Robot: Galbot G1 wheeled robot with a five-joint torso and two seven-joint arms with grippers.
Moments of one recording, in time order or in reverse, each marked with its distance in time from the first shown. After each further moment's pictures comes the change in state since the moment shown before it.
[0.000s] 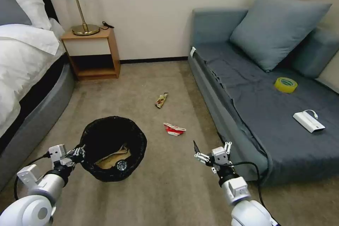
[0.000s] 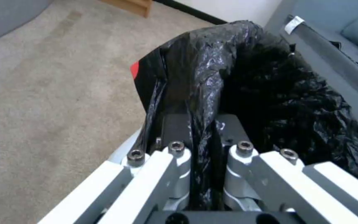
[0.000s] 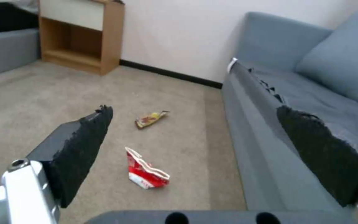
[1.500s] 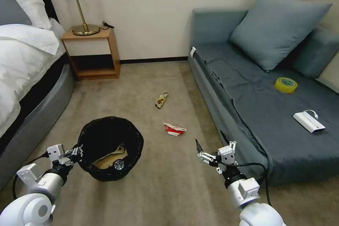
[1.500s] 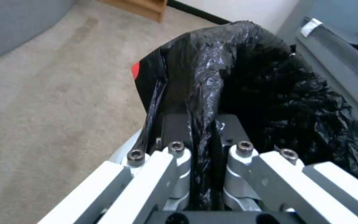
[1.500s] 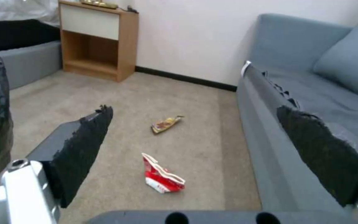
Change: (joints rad) left arm -0.018 0.013 -0.020 0.039 0.016 -0.018 -0.012; right arm -0.062 0.009 0.080 0.058 0.040 0.010 -0.117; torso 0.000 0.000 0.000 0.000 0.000
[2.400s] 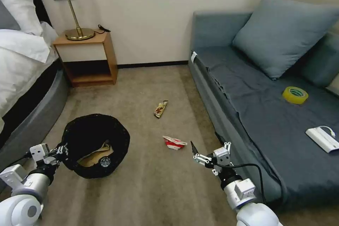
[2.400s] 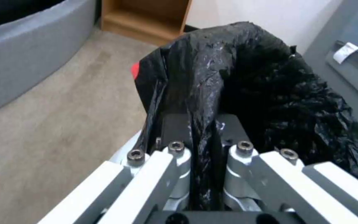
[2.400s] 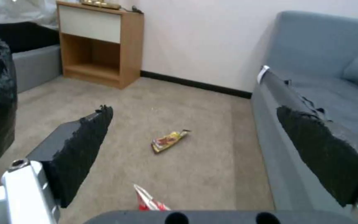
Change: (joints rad) left arm -0.002 -0.007 -0.062 -0.001 0.032 -0.020 -0.012; right arm 0.040 -0.016 -0.052 -0.024 0.015 0.012 -0.012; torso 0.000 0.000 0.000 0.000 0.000
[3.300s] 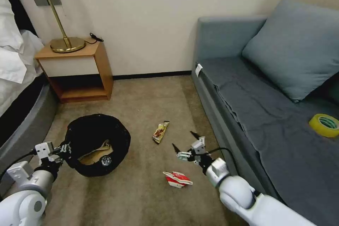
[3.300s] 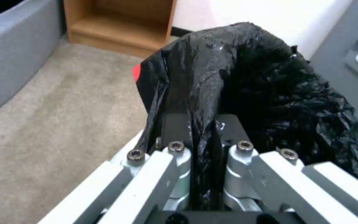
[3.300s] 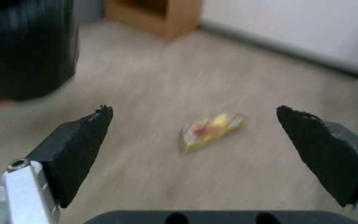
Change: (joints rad) left arm -0.044 0.021 0.054 0.063 0.072 -0.022 0.033; right arm 0.676 -0.144 -0.590 -0.448 0.365 -0.033 -0.129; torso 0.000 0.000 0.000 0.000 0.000
